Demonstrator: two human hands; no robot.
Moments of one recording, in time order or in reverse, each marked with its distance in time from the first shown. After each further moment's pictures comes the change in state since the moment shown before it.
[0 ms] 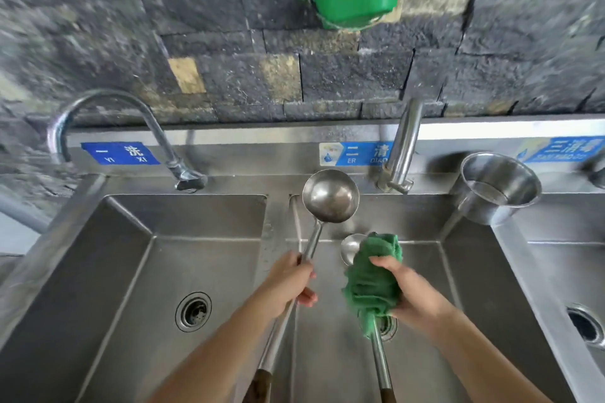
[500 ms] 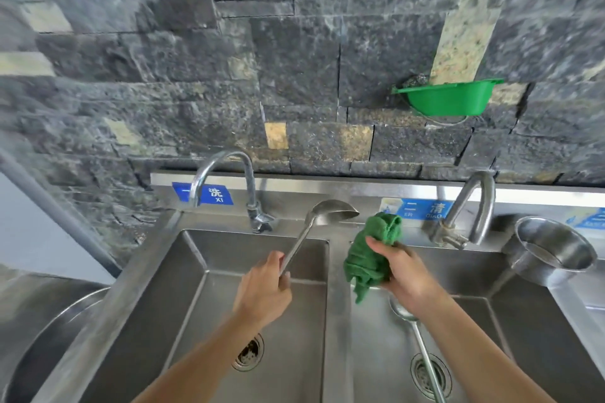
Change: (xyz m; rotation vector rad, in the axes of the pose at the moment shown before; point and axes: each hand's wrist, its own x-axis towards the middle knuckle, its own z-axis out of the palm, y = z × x) left_hand -0.079 0.021 -0.212 0.760 0.470 0.539; right_hand -0.027 -0.068 0.205 -0.033 0.015 -0.304
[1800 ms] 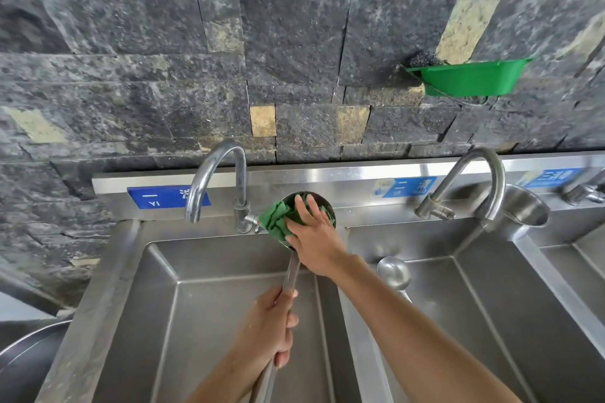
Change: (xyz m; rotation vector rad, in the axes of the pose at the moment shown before) left_hand 0.005 -0.070 -0.028 -0.927 -0.514 -0.383; right_hand 0.093 0.049 0.172 -1.649 -0.069 -0.459
